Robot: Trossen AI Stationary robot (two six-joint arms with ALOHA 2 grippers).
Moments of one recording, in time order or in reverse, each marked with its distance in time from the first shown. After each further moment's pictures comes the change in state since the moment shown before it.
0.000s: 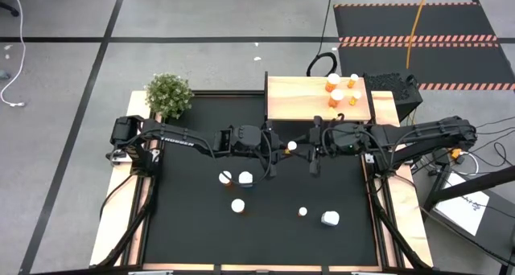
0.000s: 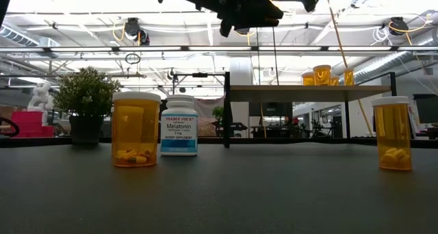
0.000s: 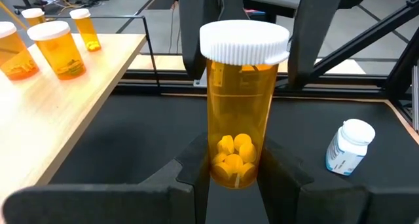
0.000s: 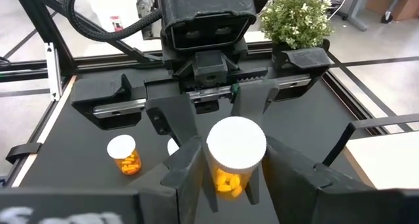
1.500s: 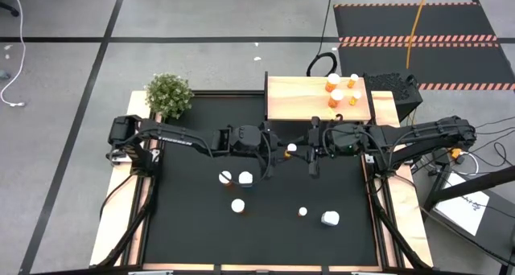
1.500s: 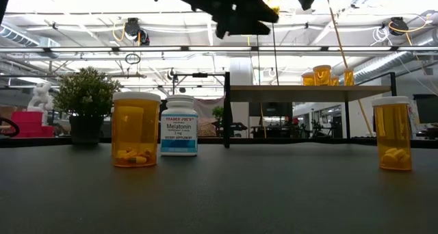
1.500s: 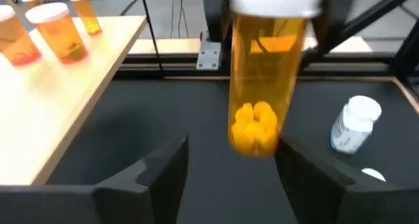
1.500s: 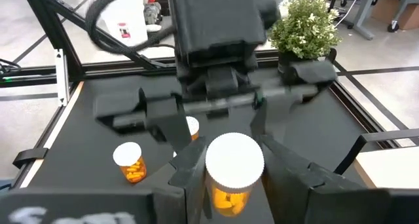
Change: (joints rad) left arm -0.001 -0.024 -0.002 -0.088 -0.008 0.027; right arm 0.001 0.013 -0.001 0.049 -0.010 -0.015
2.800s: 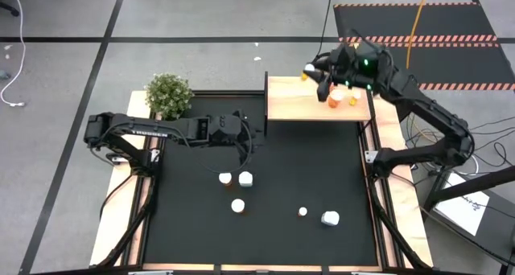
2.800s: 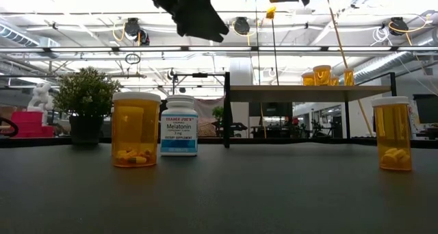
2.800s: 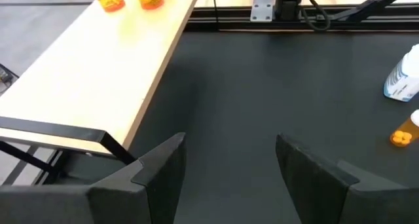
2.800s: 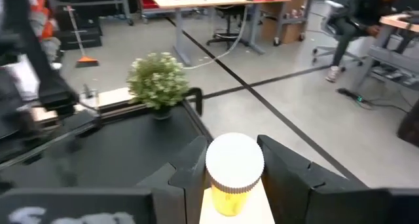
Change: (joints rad) left arm 0.065 -0.241 -0.133 -0.258 -0.104 0.012; right arm -0.730 0.093 0.450 -0.266 -0.338 -0.187
